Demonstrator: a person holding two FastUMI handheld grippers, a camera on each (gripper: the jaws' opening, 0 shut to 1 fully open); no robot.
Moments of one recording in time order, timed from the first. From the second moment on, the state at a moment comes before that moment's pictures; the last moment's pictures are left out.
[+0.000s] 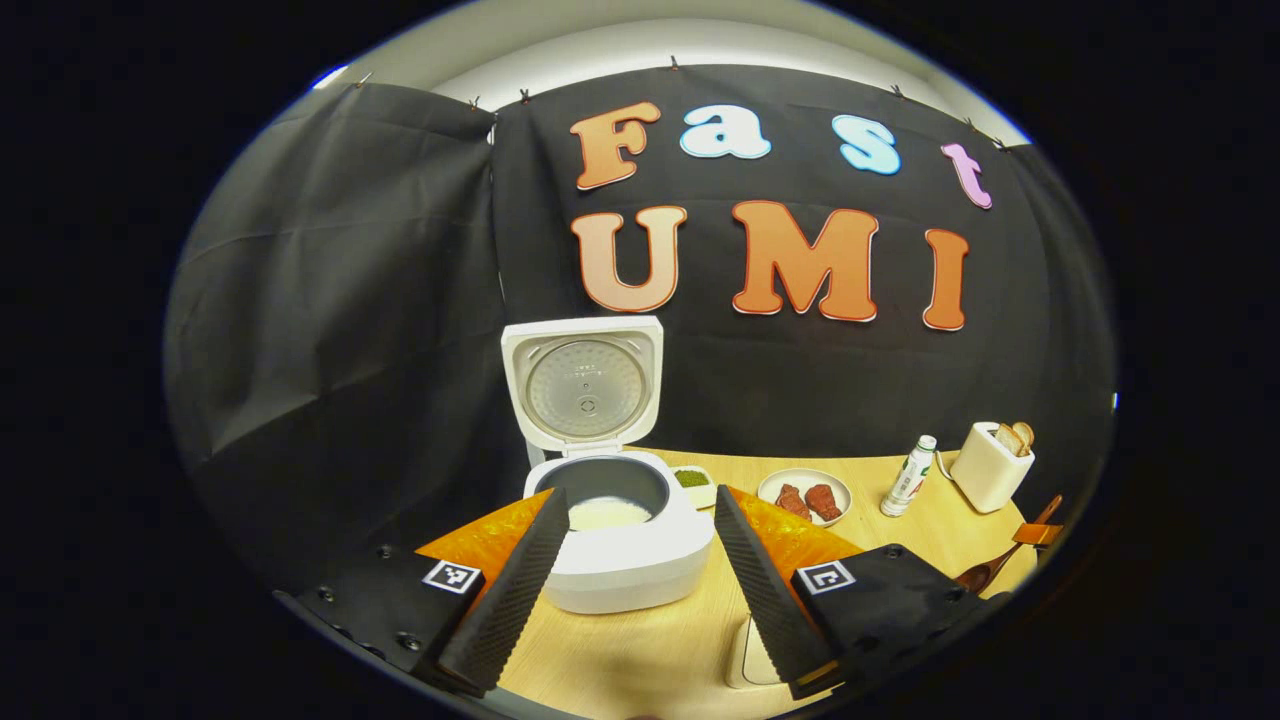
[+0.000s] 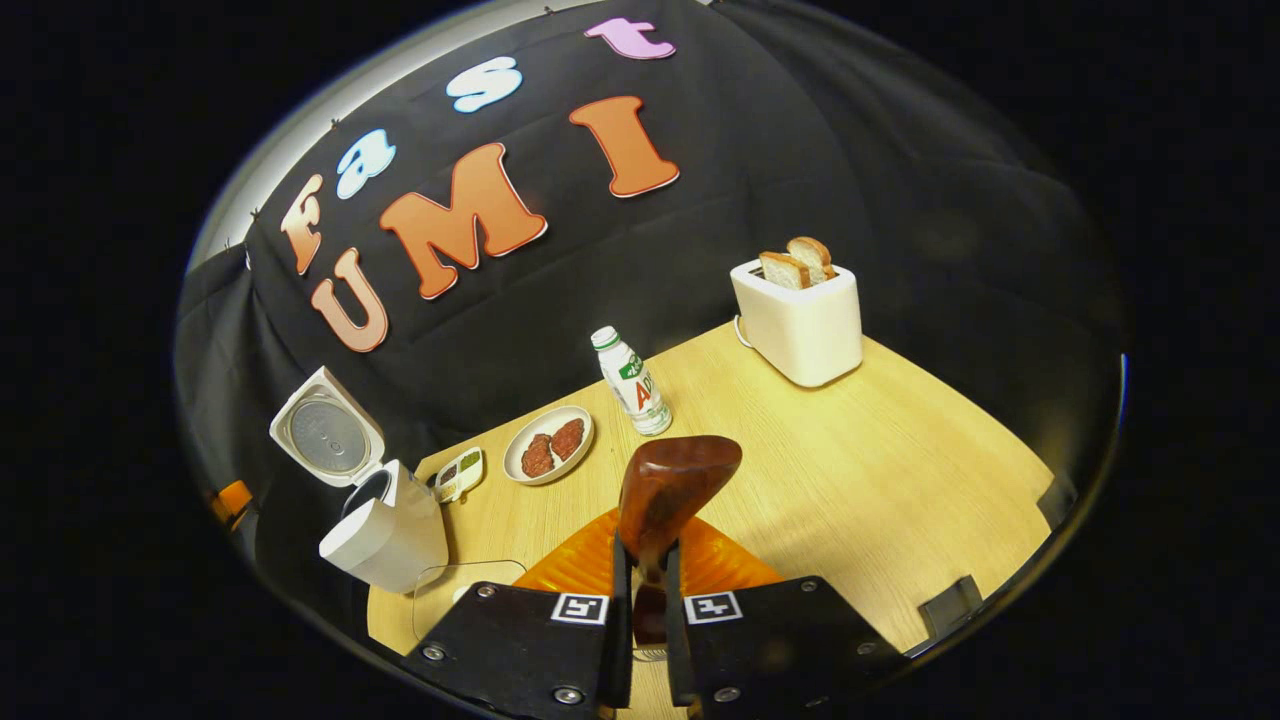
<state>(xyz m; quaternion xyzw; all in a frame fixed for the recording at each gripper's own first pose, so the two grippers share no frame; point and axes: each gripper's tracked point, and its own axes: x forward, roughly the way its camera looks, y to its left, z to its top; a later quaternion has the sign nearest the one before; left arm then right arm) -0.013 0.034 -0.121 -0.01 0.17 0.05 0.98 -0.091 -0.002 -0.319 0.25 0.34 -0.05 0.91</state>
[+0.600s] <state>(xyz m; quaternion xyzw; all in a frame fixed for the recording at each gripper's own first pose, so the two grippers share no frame) 0.005 0.006 -0.099 0.05 0.14 0.01 0.99 -0.095 0.009 -0.361 0.27 0.36 -0.05 0.89</state>
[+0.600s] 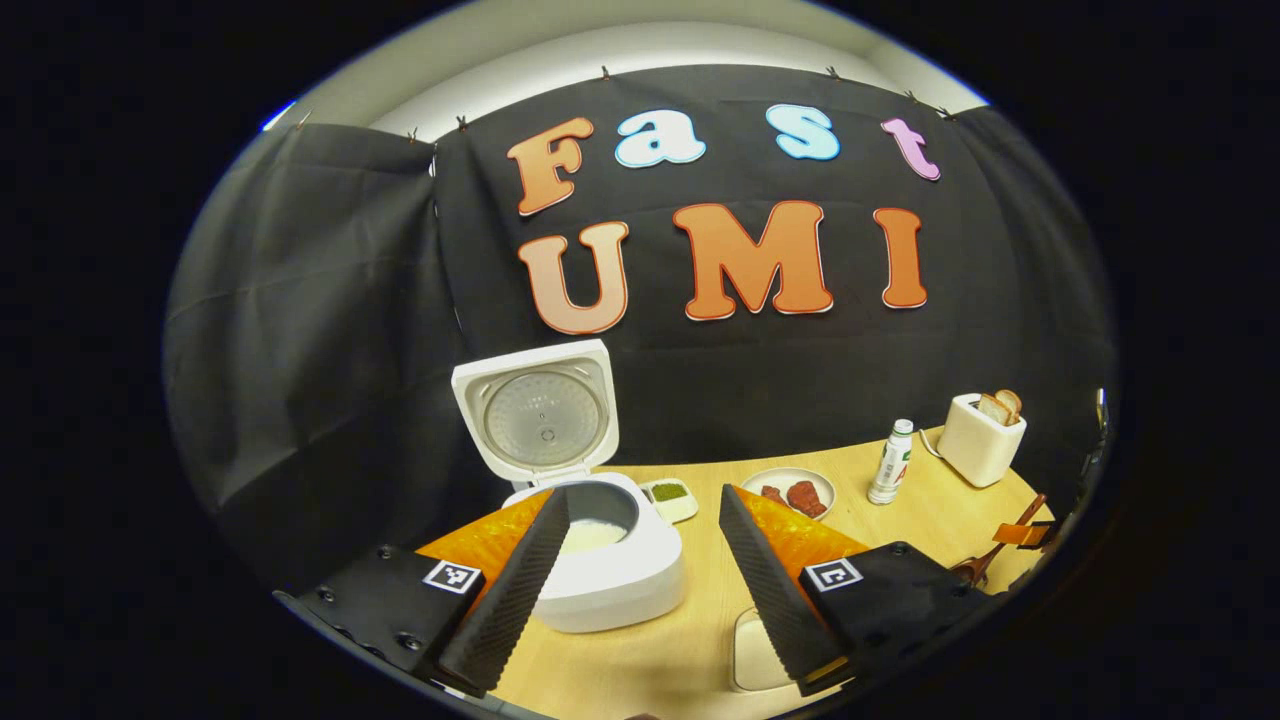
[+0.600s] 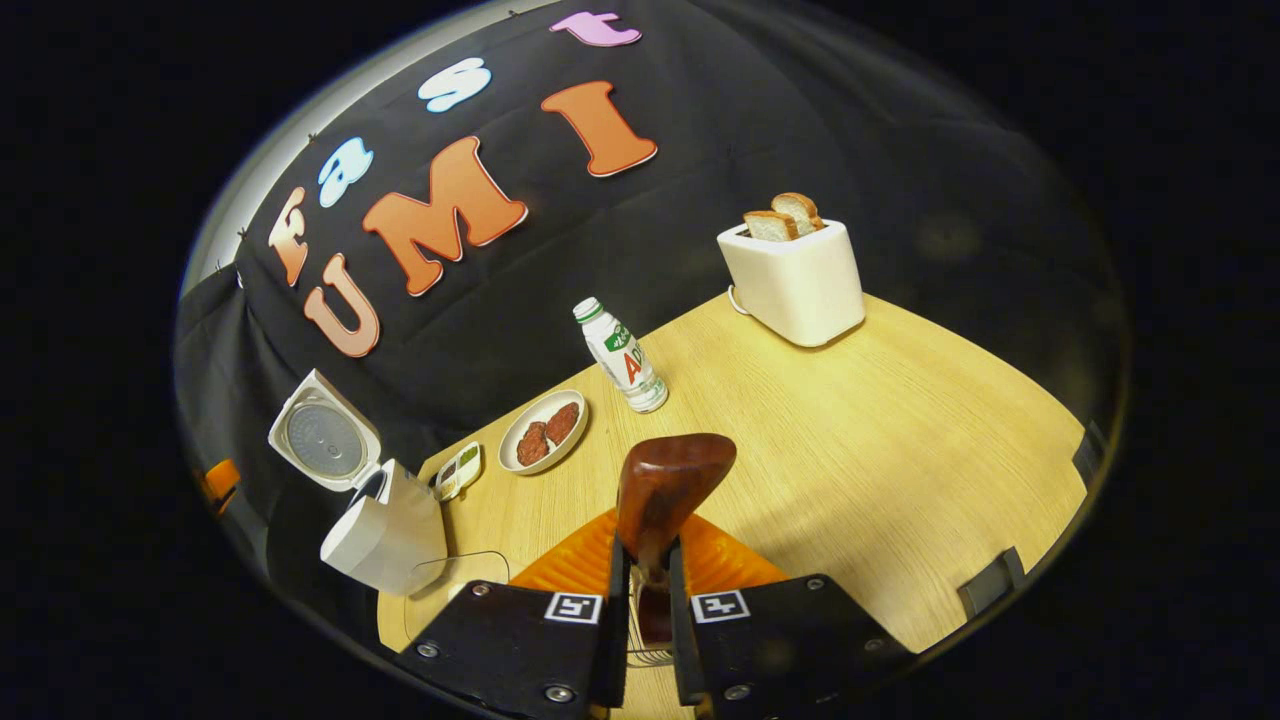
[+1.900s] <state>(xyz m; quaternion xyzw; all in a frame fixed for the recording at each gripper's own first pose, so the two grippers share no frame) 0.254 0.160 0.009 -0.07 0.08 0.08 0.99 -0.140 -0.105 -0.187 0.14 0.22 -0.22 0.94</state>
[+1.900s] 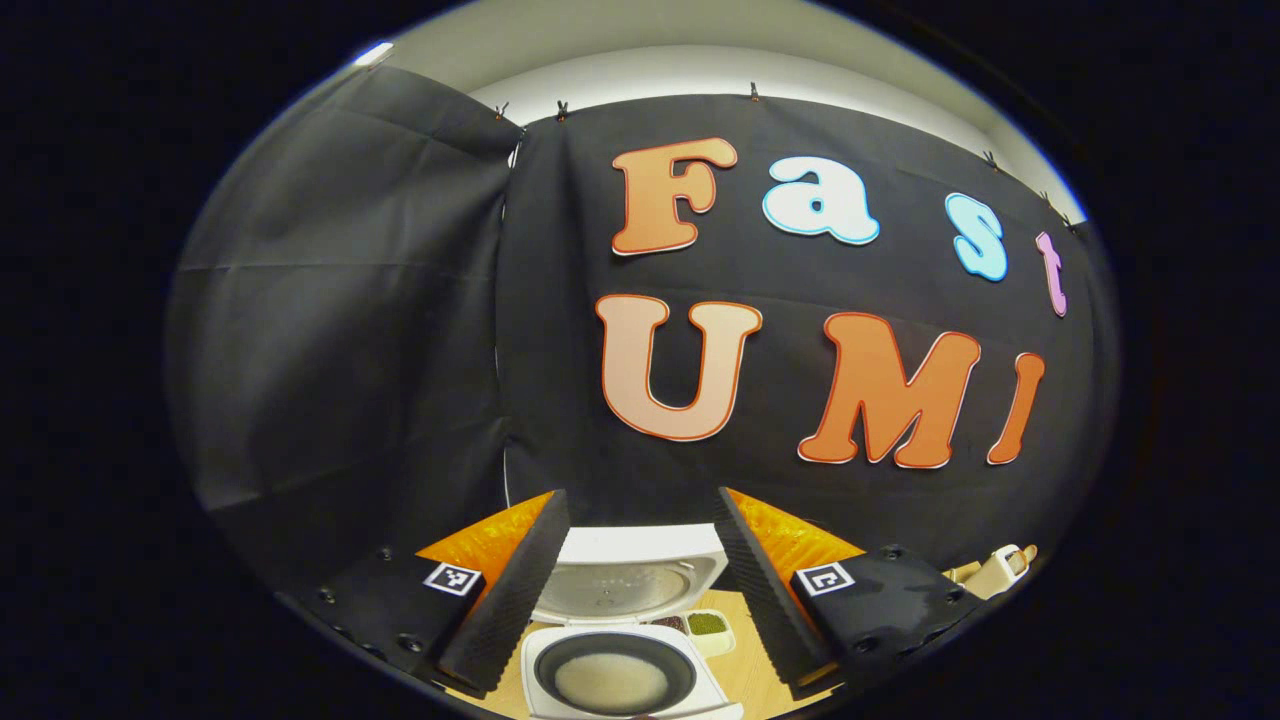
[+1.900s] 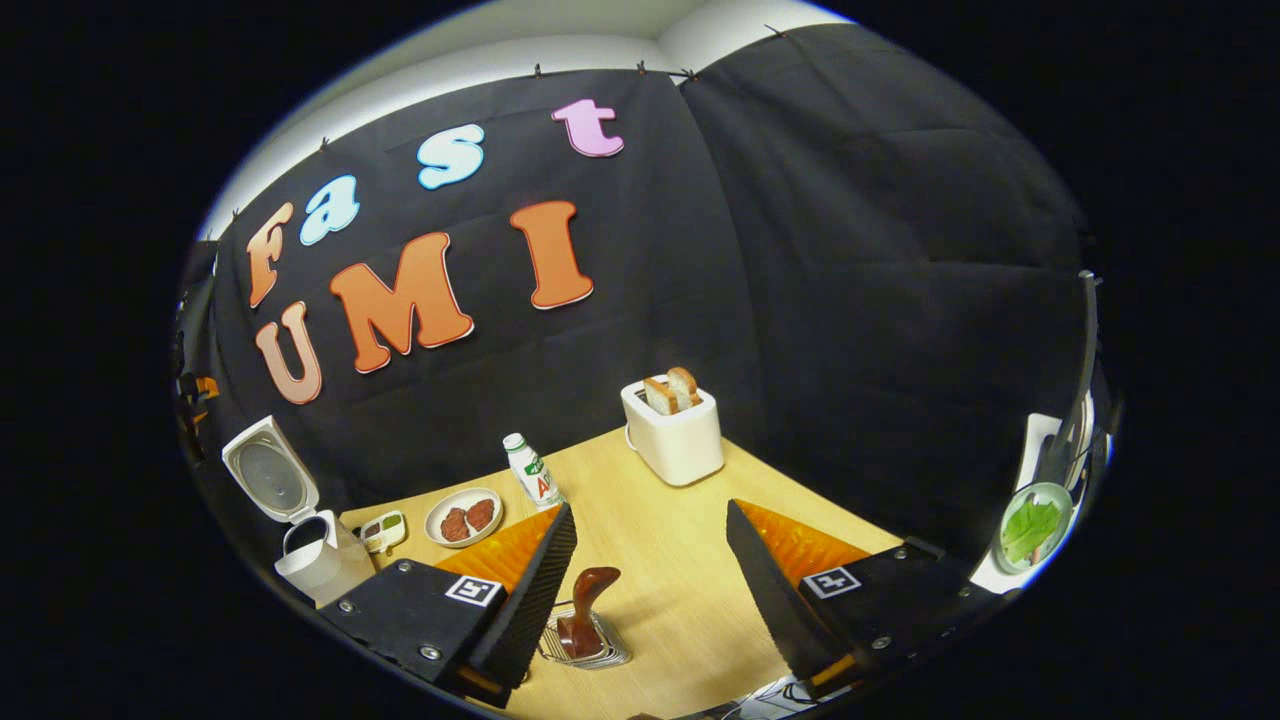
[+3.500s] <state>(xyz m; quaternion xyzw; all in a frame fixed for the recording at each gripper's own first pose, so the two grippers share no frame) 0.224 0.096 -0.197 -0.06 0.41 0.04 0.91 -0.124 -0.122 -0.152 0.11 0.18 -0.19 0.96</state>
